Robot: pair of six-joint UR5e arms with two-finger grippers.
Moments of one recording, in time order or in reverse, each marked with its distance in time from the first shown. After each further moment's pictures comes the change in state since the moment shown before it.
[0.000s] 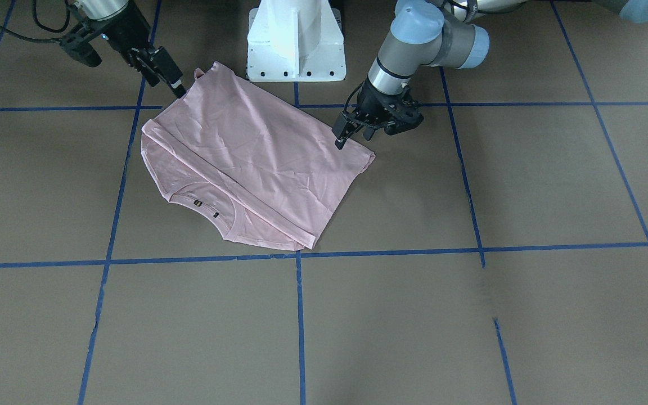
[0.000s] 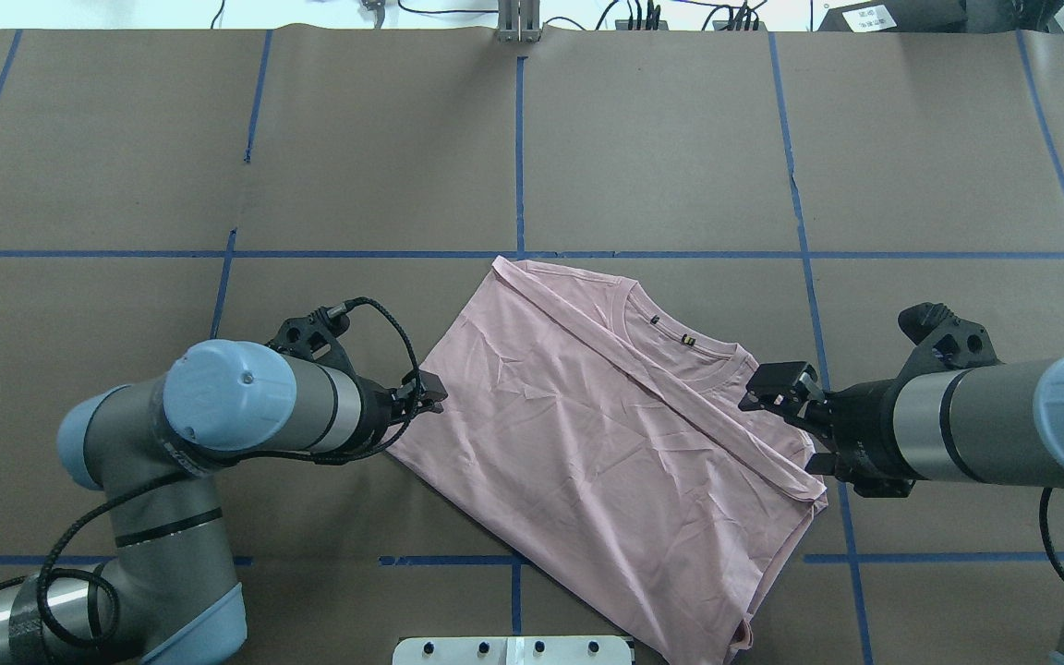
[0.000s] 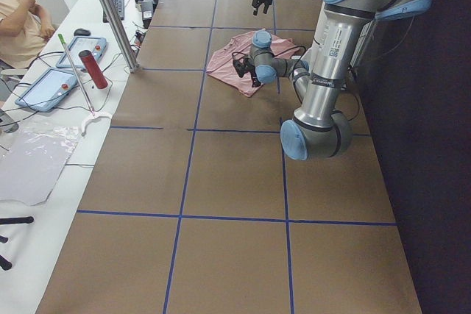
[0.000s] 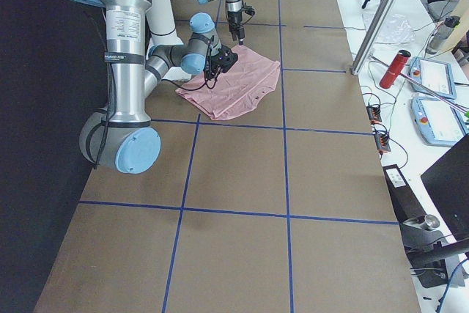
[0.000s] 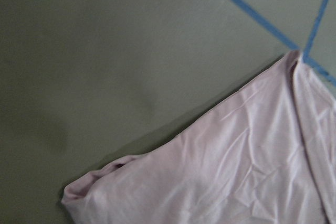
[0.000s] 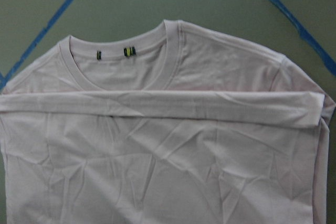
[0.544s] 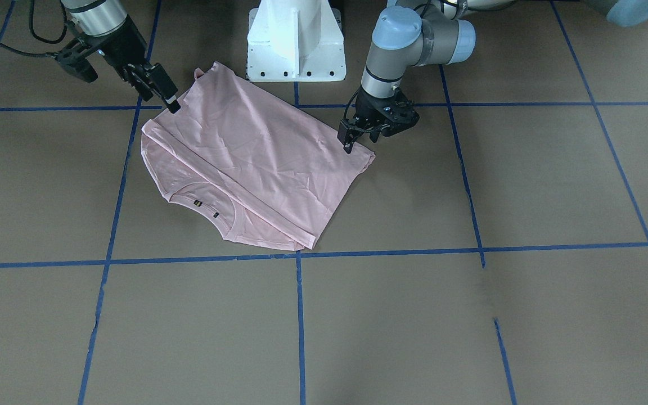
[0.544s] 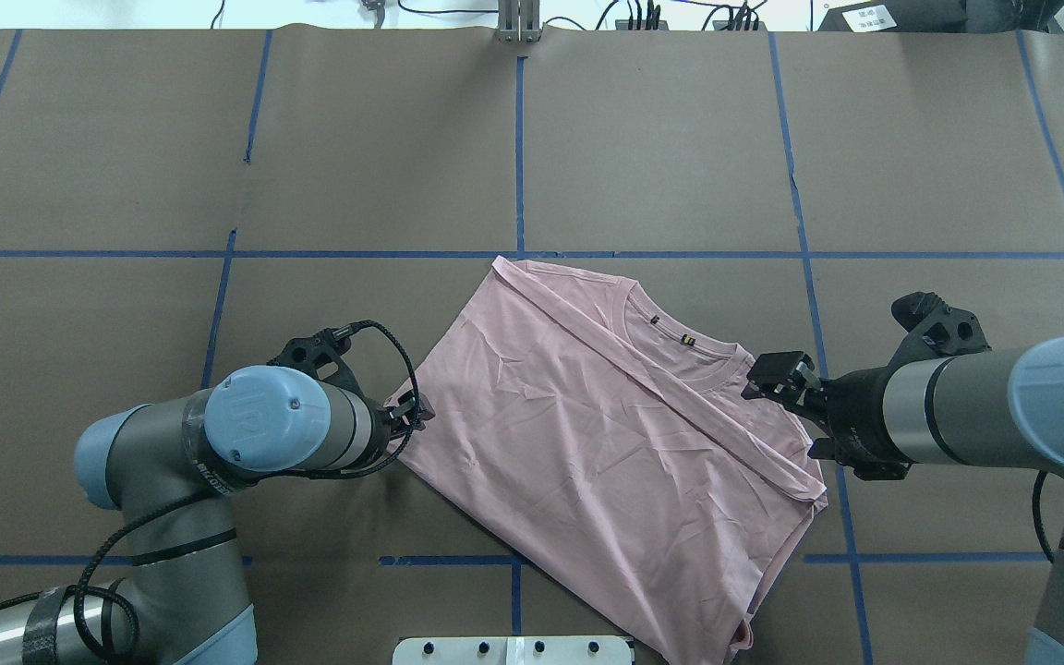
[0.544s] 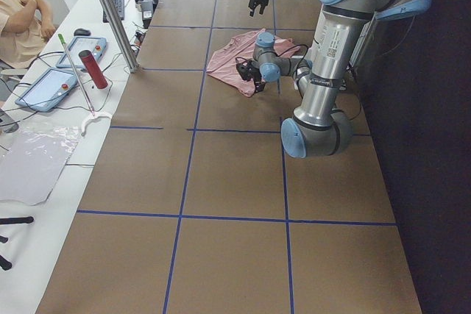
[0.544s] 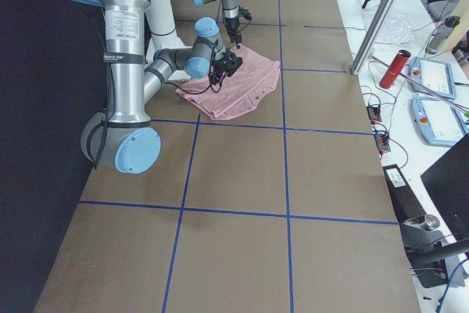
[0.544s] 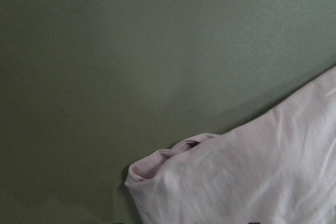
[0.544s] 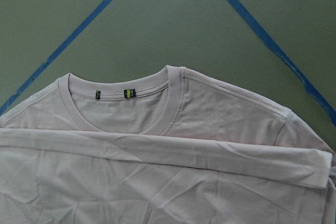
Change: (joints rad) left arm 0.027 -0.010 0.011 0.129 0.046 0.000; right arm 0.013 0.011 -0.049 0.006 -0.004 -0.030
